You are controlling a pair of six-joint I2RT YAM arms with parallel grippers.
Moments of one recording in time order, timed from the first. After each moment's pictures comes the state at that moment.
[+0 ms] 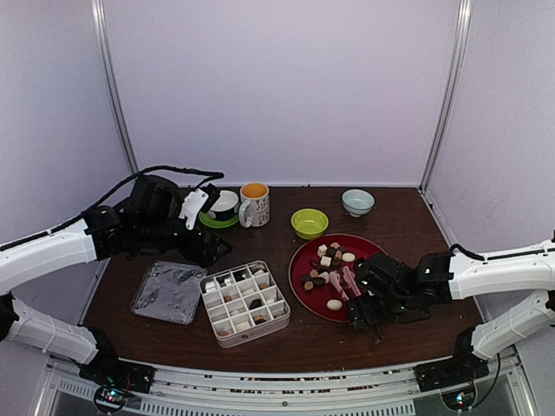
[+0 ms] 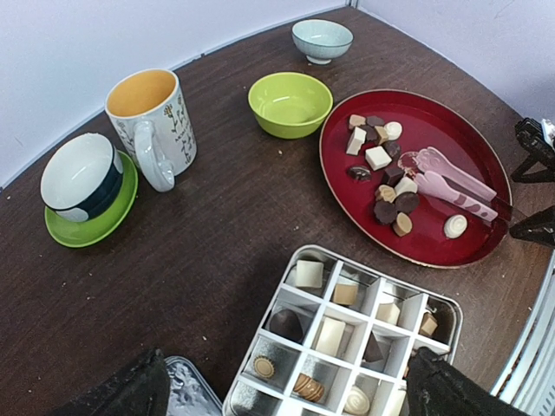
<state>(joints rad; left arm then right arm) -0.75 1.18 0.96 -0.40 0.04 -0.06 1.05 1.26 0.71 -0.61 0.29 0.67</state>
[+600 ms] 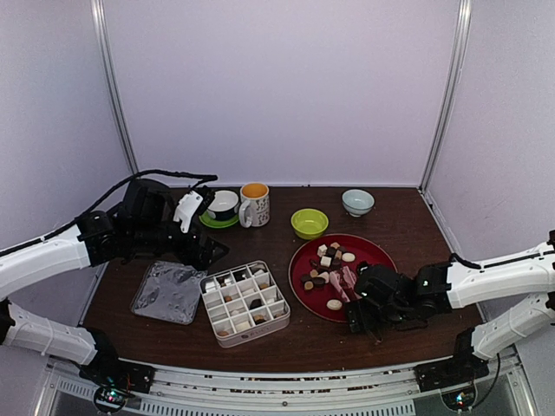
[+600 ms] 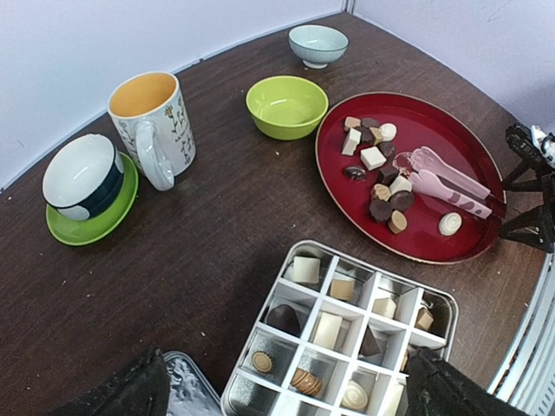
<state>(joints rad) -0.75 1.13 0.91 -0.39 0.05 -0.06 1.10 1.26 0.64 -0.51 0.36 0.78</state>
